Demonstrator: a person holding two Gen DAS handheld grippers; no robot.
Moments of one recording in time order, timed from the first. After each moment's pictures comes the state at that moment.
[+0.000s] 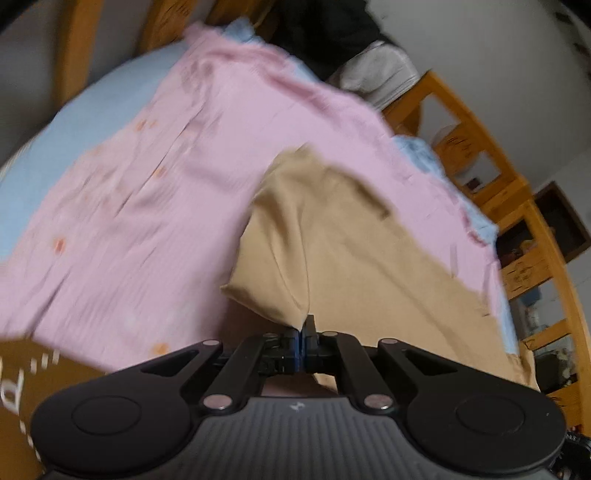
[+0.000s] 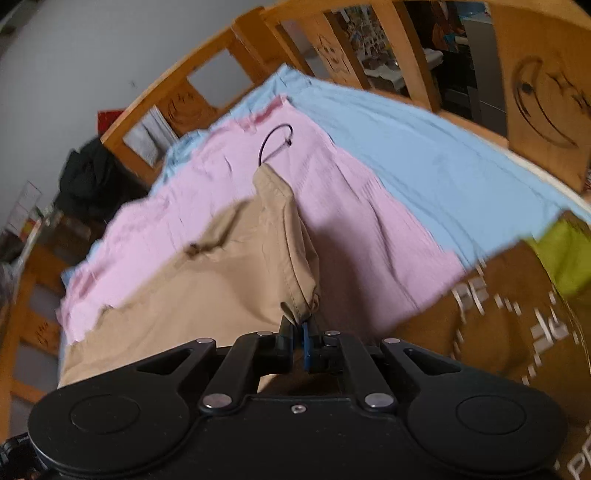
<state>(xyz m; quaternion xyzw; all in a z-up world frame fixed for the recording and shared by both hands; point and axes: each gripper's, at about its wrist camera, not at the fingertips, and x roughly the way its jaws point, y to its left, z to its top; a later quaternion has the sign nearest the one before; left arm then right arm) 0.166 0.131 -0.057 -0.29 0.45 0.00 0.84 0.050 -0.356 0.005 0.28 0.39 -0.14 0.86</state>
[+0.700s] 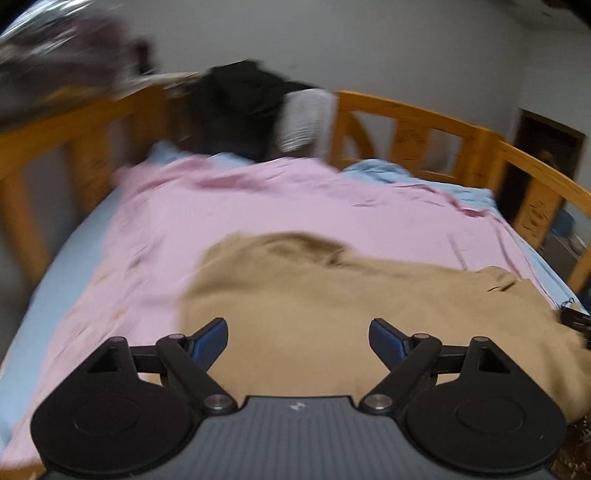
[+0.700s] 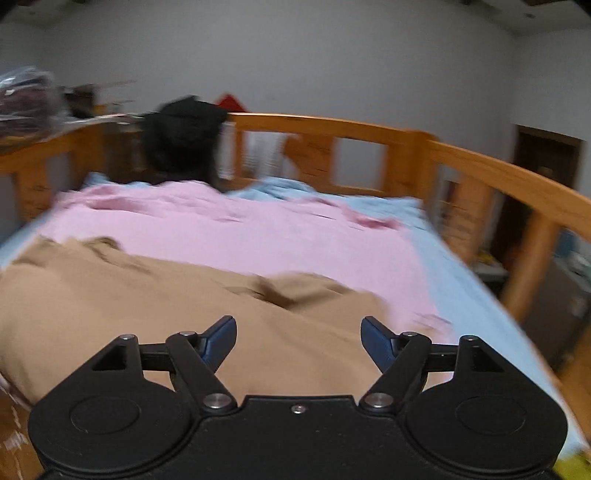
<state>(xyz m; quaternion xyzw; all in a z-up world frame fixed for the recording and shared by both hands) 0.193 0.020 -0.014 -0.03 0.33 -0.02 0.94 0.121 -0.229 -0.016 -0.08 0.25 -0.03 0.96</state>
